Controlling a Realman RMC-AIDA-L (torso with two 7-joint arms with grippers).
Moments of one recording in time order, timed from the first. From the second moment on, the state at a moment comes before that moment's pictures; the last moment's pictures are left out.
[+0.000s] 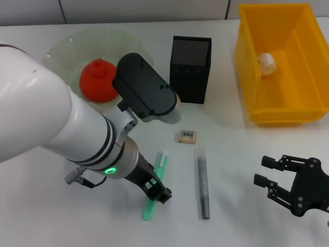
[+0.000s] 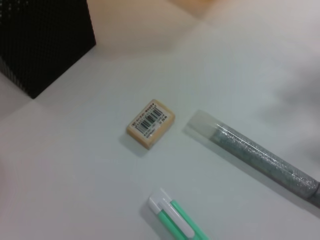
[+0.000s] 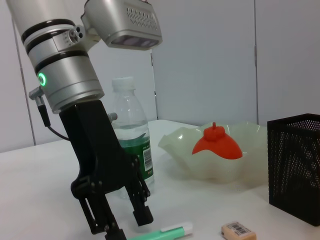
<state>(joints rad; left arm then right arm) -0.47 -2.08 2.01 1.52 2.58 1.35 -2.88 0.15 2.08 -0.83 -0.50 -1.71 -1.60 0.80</state>
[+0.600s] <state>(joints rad) -0.50 -2.08 2.00 1.51 2.57 1.38 -2.88 0.17 2.08 -0.84 -0.50 -1.80 -1.66 0.81</state>
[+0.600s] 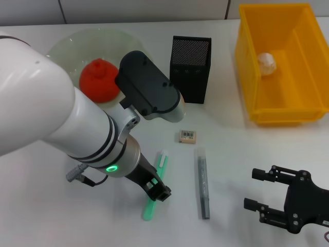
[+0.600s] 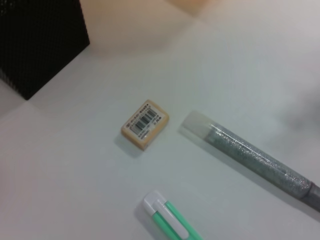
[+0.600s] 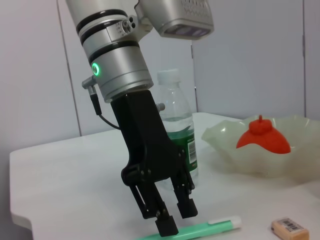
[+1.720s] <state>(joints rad) -0.55 -2.08 1.99 1.43 2.55 1.37 -2.88 0.17 2.08 -0.84 -0.50 -1.81 -1.62 0.81</state>
